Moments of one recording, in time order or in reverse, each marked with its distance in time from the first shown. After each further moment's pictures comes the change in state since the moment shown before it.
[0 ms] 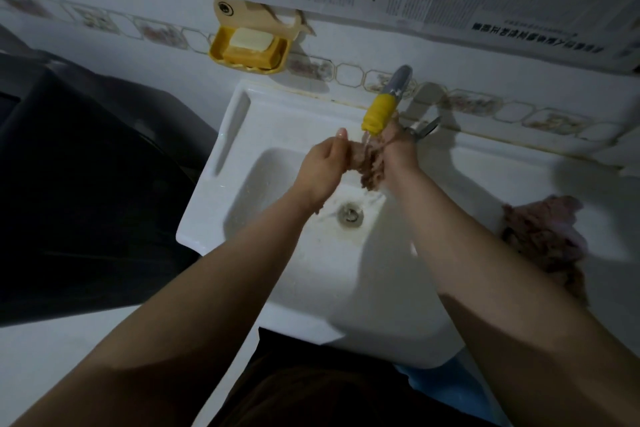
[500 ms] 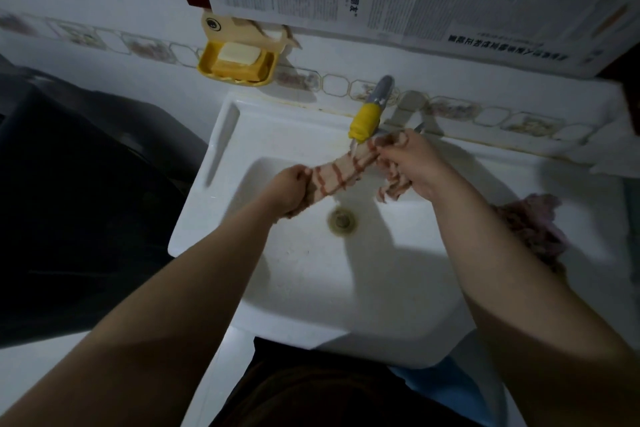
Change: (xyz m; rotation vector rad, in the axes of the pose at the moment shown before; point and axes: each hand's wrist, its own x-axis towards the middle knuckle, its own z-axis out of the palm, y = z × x) left_hand 0.022 -0.047 -0.026 0.352 -0.141 -0.215; right_hand -0.030 -0.025 -0.060 -0.306 -0.260 -0.154
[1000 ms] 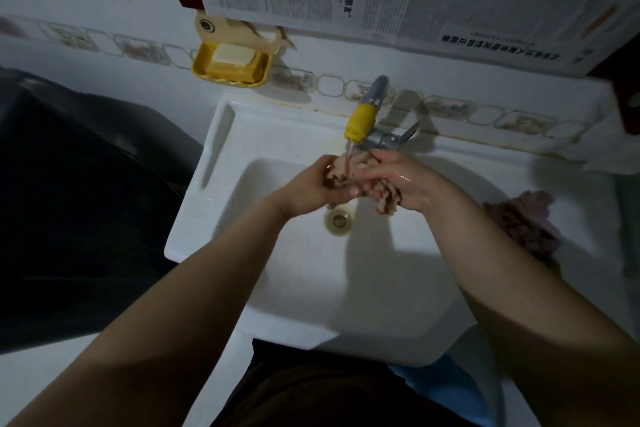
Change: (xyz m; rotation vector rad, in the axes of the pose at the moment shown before) left_hand -0.022 0.033 0.003 -0.180 -0.292 0.269; right_hand -0.023 -0.003 0.011 0.324 -0.344 0.149
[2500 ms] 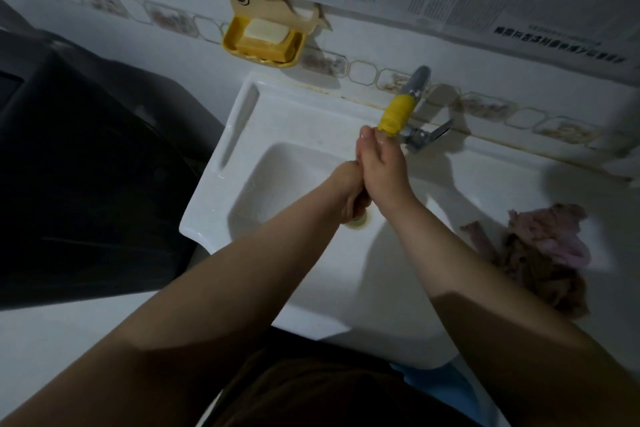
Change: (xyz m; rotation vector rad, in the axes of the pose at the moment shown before) left_hand 0.009 0.022 0.038 -0.606 0.192 -0.438; right_hand 0.046 0.034 0.055 -0.368 0.432 -0.568
